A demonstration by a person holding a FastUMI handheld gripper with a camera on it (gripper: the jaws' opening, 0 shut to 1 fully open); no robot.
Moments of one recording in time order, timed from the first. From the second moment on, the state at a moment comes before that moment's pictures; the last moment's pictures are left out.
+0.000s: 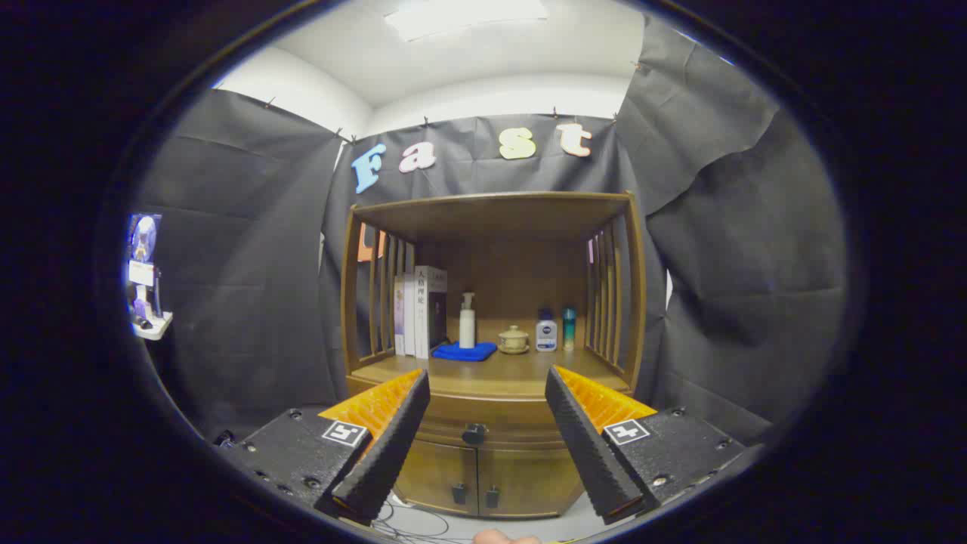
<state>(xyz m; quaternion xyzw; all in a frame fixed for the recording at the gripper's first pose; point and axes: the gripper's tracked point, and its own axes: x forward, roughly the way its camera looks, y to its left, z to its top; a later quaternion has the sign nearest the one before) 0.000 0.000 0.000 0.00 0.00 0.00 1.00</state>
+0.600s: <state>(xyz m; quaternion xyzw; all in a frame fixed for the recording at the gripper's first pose) 0.011 -0.001 0.005 0.01 0.01 0.00 1.00</state>
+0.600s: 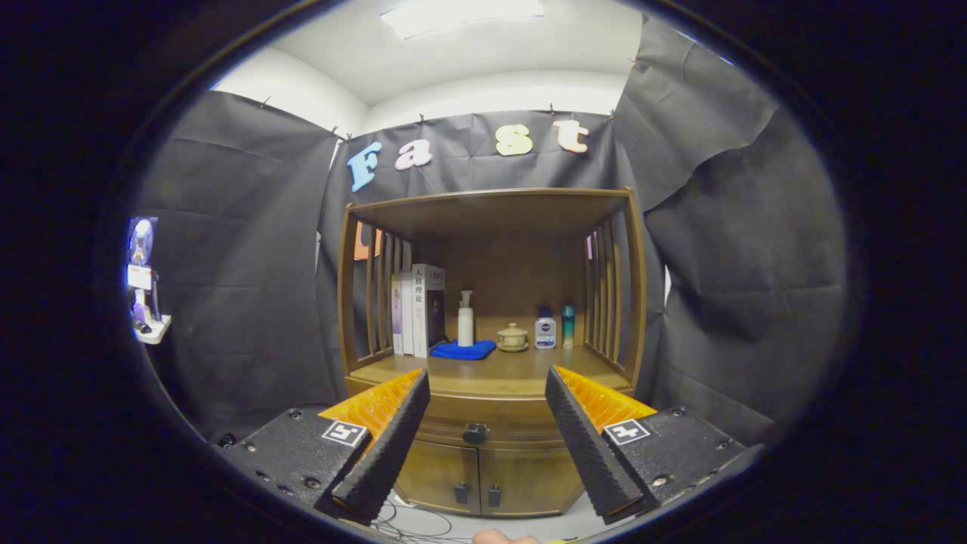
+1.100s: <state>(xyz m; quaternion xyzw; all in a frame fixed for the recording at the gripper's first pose) 0.016 0.017 0.014 0.01 0.02 0.01 1.00</state>
